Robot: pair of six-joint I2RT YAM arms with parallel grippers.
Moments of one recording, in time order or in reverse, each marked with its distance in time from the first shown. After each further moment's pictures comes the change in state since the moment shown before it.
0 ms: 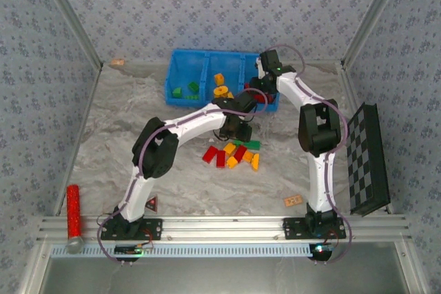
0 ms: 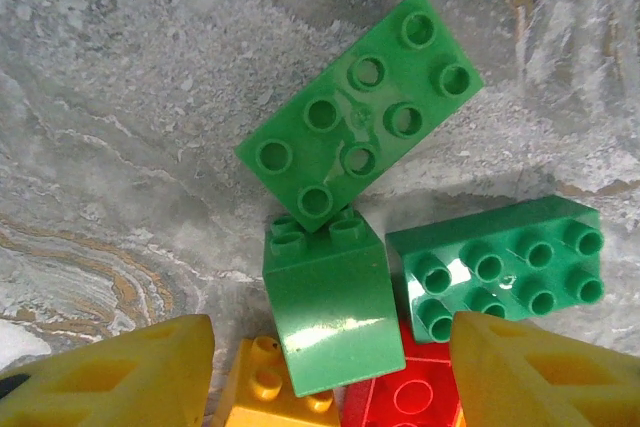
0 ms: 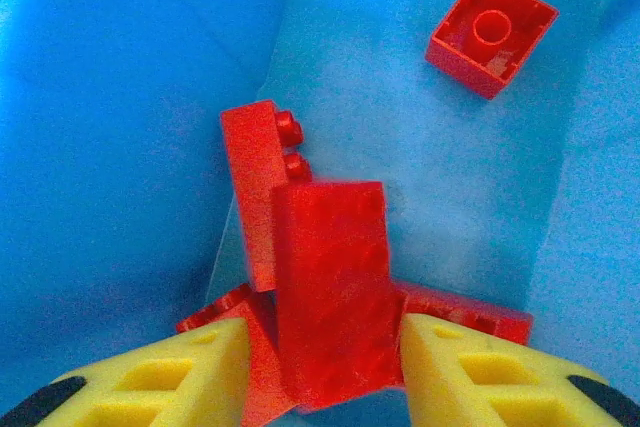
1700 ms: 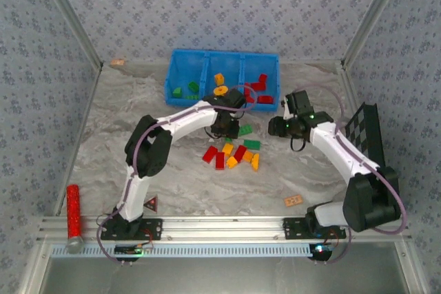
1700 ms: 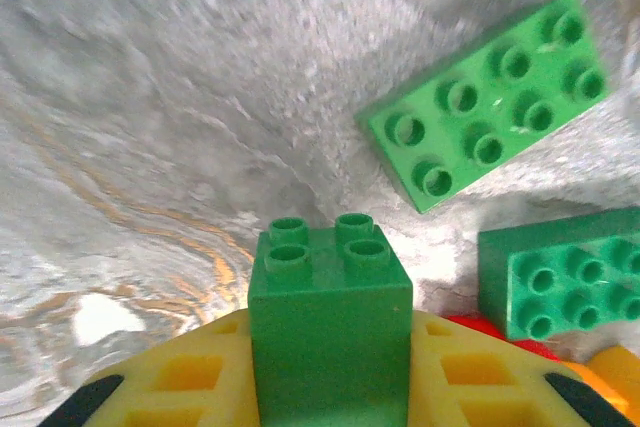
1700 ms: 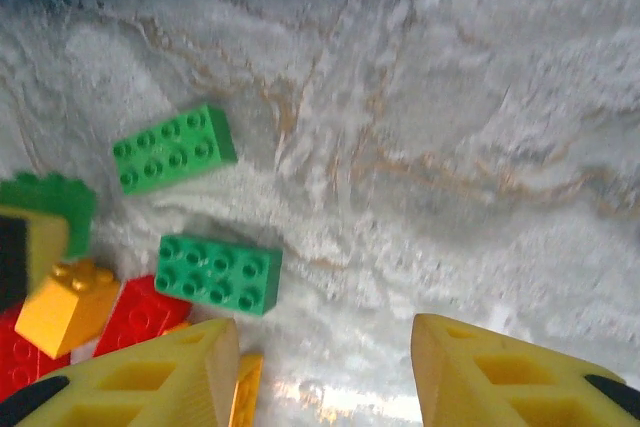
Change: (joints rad) left arm 0.075 -0.071 -0.085 0.015 0.019 0.000; right arm 0.020 -0.869 -0.898 -0.015 -0.042 0.222
